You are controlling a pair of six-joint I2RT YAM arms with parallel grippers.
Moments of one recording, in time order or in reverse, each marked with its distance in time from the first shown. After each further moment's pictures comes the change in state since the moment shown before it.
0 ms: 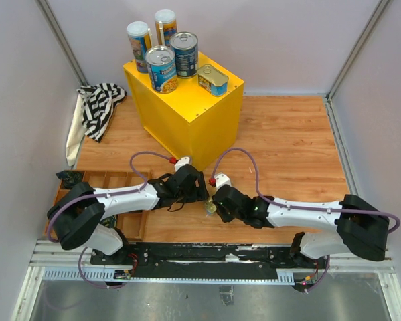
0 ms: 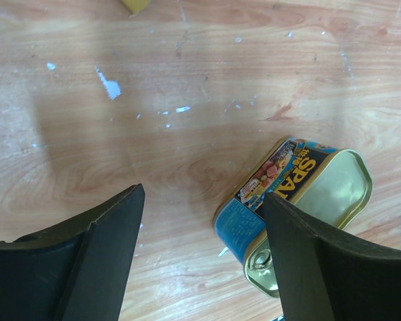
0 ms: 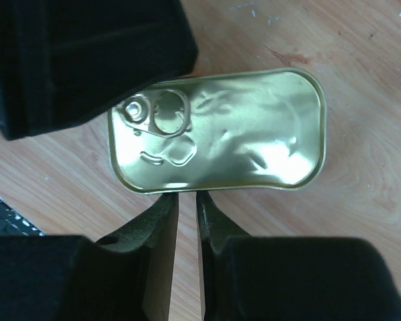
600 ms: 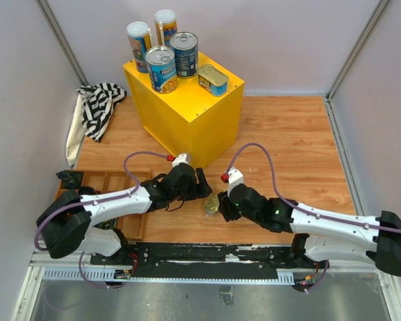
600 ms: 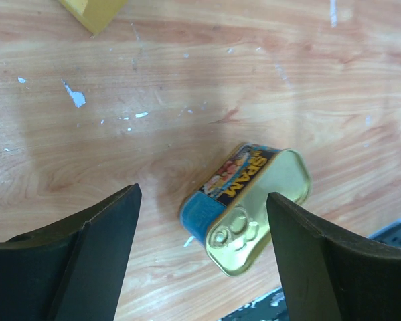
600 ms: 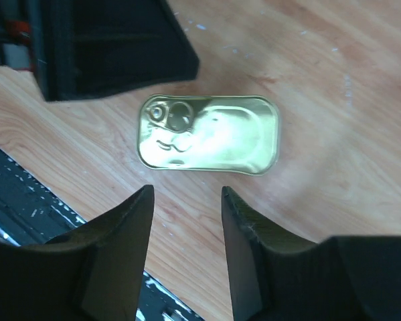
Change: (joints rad) left arm -0.003 -0.063 -0.012 0.063 0.010 -0.004; right arm 0.023 -0.235 -0.007 -0.083 0.029 0.022
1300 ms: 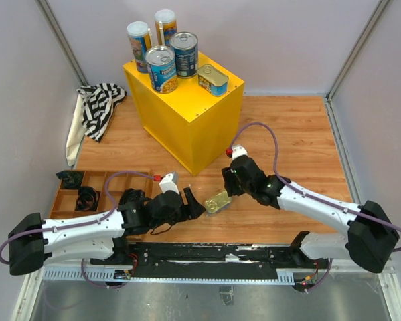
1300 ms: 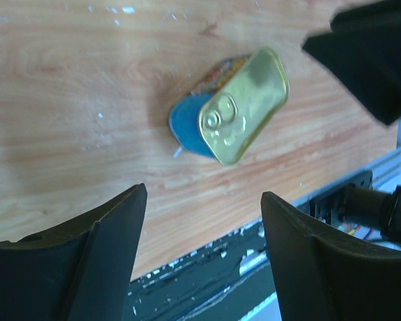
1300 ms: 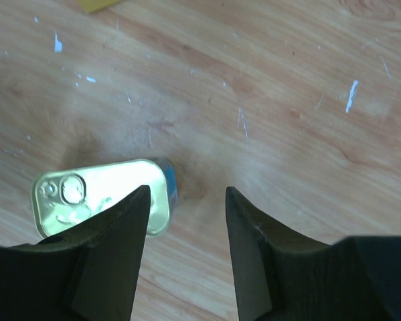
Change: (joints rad) left arm -0.215 -0.413 -0.205 -0.104 -0.146 -0.183; right arm -0.293 0.128 0.118 -0.047 -0.041 -0.119
